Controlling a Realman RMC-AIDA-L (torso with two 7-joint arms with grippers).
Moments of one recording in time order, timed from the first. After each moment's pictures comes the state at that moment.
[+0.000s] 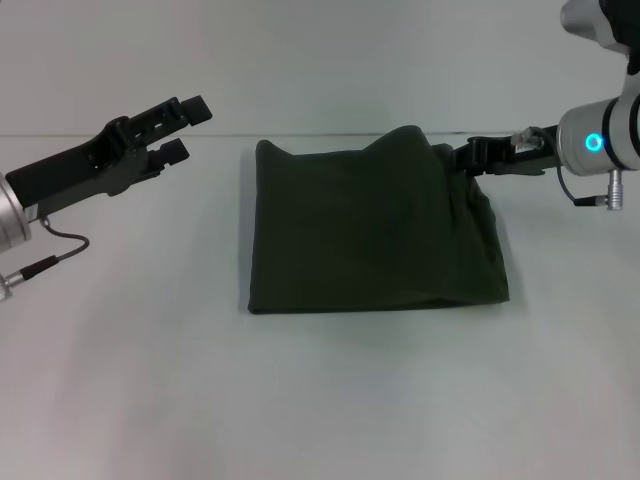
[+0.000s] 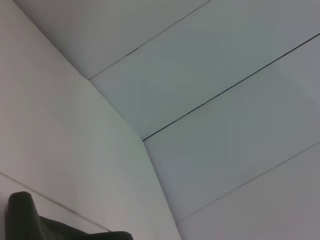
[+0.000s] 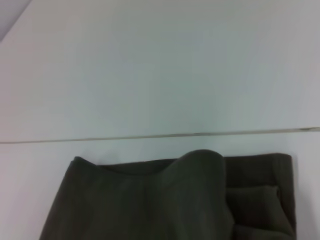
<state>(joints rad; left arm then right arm) -0.47 -2.11 0.67 0.83 1.71 1.36 -2.30 0.97 2.00 -0.86 -0.47 -2.42 -0.85 2.56</state>
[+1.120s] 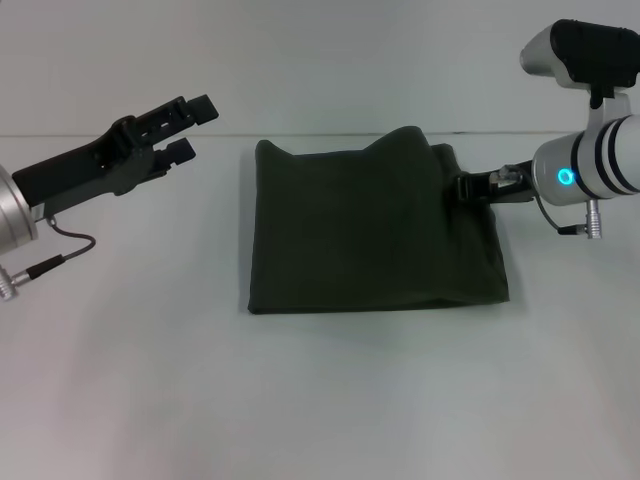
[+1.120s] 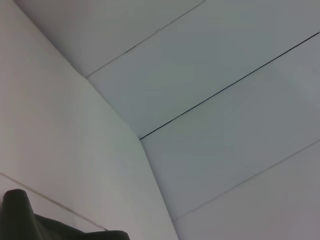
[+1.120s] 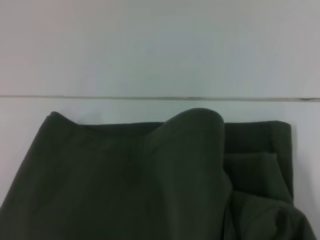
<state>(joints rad) -0.48 -2.12 0.68 0.83 1.71 1.36 -2.31 1.00 2.03 -0.94 -0.39 -2.48 -0.74 2.56</state>
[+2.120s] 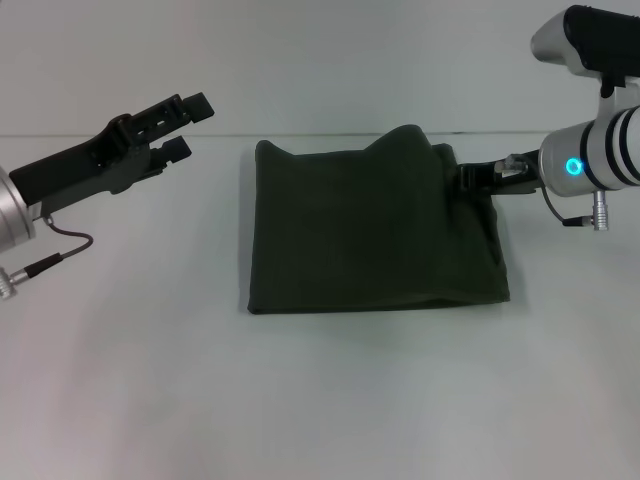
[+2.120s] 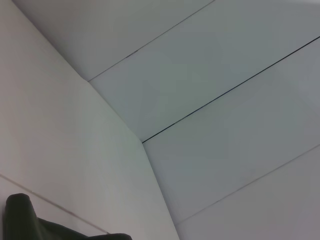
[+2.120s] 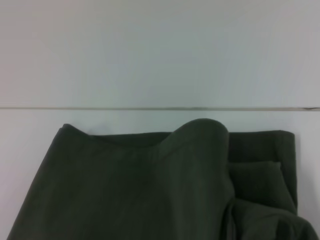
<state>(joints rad) -0.48 -2.12 0.67 0.83 1.71 1.35 -2.30 0.97 2.04 -0.94 -0.47 -2.47 -0.81 2.58</state>
